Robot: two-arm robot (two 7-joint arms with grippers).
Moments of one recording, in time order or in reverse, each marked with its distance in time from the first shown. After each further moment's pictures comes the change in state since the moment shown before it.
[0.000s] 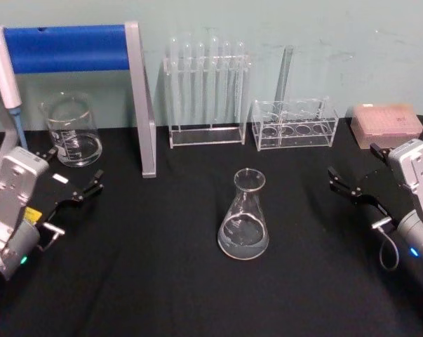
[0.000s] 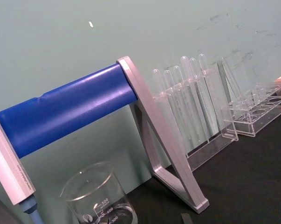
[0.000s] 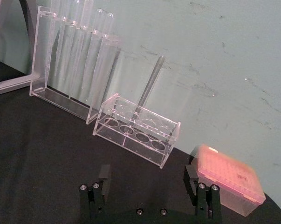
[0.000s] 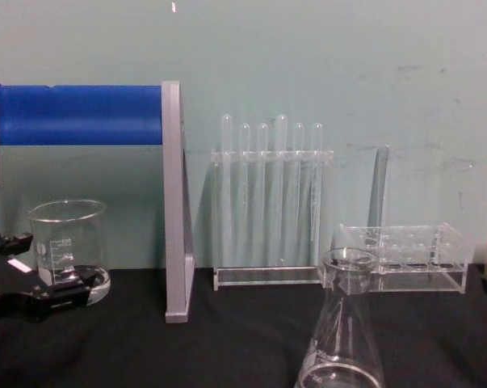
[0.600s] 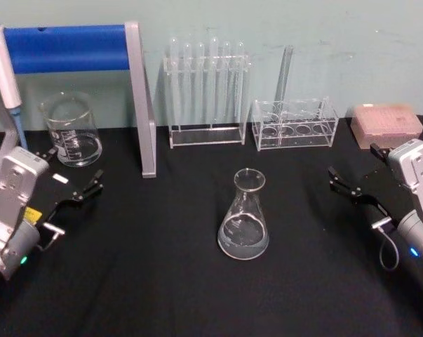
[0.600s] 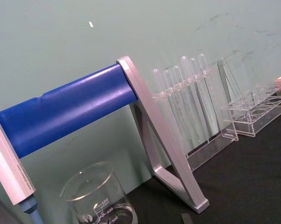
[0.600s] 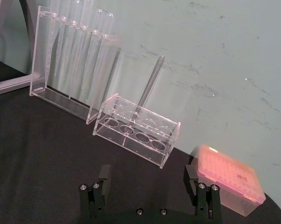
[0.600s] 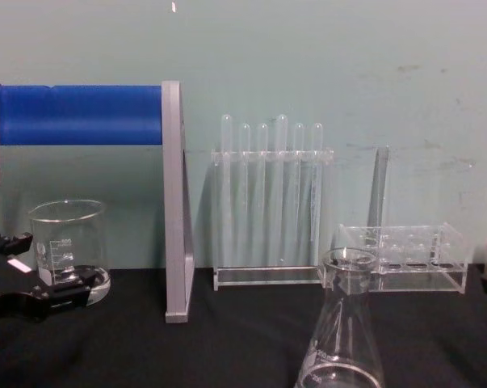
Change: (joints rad) left arm 0.000 0.000 0.000 0.000 0.000 0.000 0.000; right arm 0.000 0.000 0.000 0.000 0.000 0.000 0.000
